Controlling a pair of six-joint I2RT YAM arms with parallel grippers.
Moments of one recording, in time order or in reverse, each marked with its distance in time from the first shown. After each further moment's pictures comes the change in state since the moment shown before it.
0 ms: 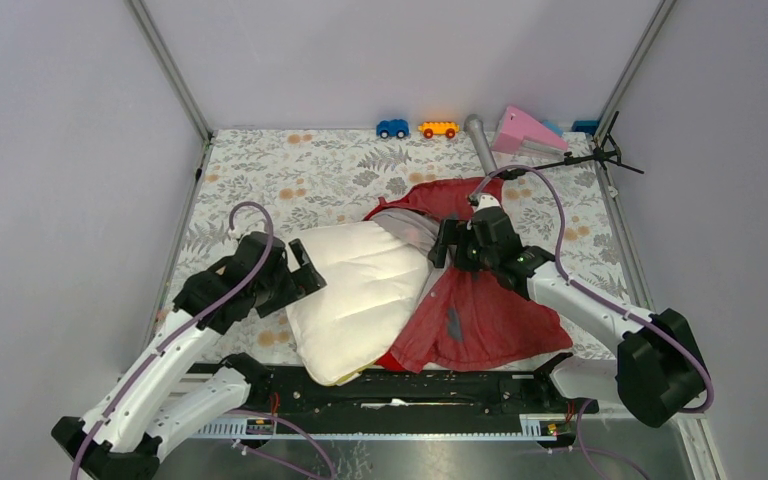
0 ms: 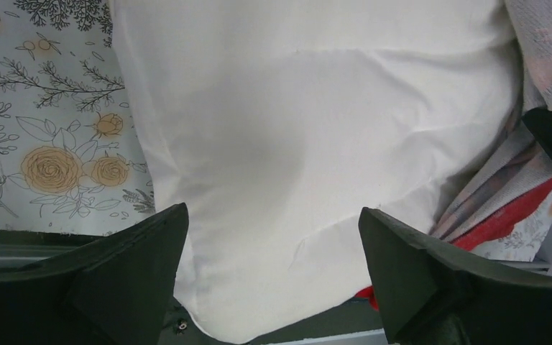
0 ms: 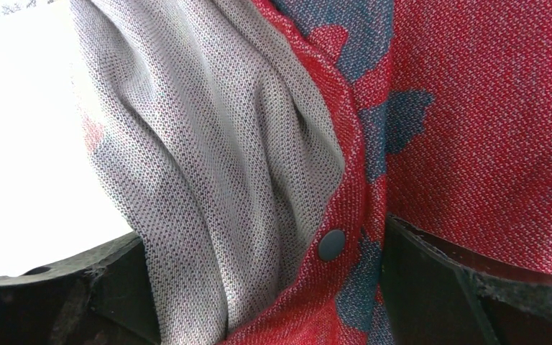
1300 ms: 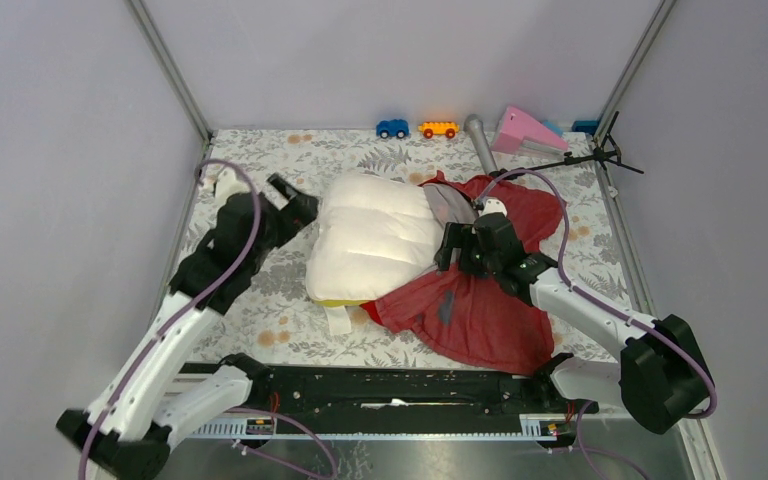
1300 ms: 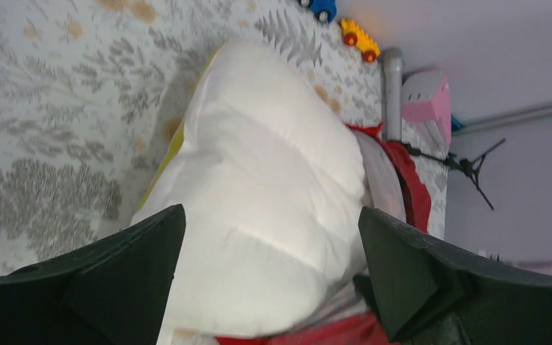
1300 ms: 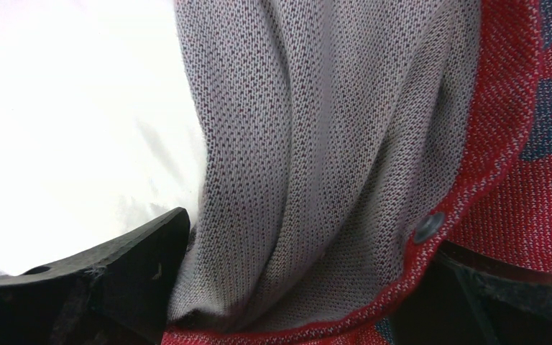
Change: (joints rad) left arm 0.071 0.184 0.173 0.482 -0.236 0.026; right arm 0.003 -0.032 -0.052 0.021 0.069 -0.010
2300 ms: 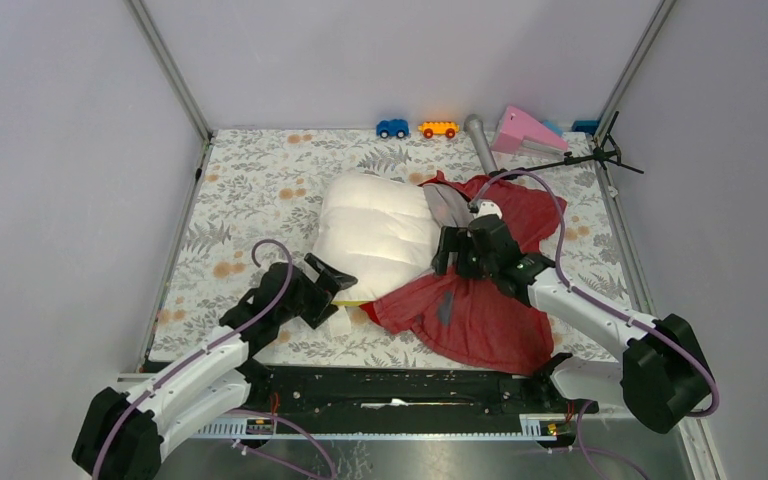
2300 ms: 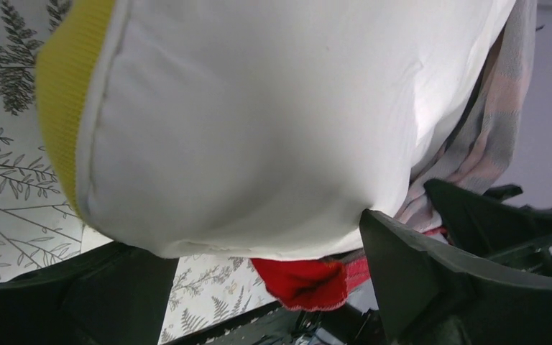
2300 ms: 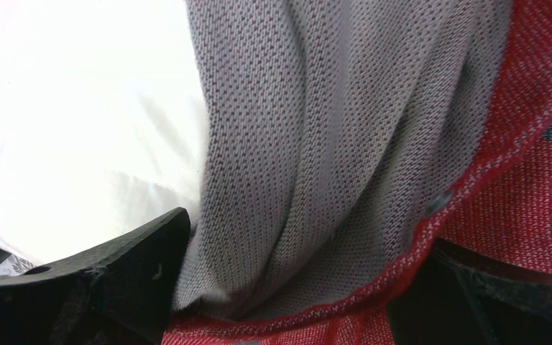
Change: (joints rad) left arm -0.055 -0.174 -0.776 0.395 0.453 -0.432; right arm 0.032 0.000 0.015 -0.047 0.003 0.006
